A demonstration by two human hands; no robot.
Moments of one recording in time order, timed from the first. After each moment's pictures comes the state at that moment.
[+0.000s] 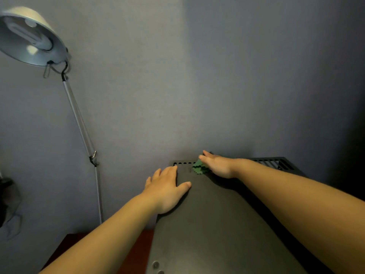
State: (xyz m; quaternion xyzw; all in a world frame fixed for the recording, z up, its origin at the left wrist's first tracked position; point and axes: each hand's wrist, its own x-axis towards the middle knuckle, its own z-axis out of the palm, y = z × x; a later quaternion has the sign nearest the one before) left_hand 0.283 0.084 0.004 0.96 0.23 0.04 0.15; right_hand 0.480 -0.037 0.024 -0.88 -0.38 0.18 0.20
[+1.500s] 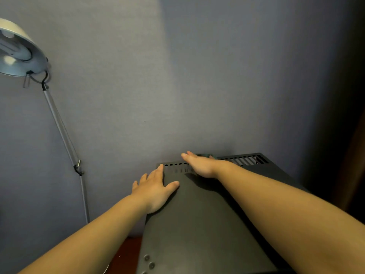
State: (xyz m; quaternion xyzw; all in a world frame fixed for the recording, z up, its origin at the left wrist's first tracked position) left_hand 0.278 0.077 0.008 0.95 0.25 0.04 0.17; right_hand 0.451 -0.050 0.028 -0.88 -0.36 0.17 0.25
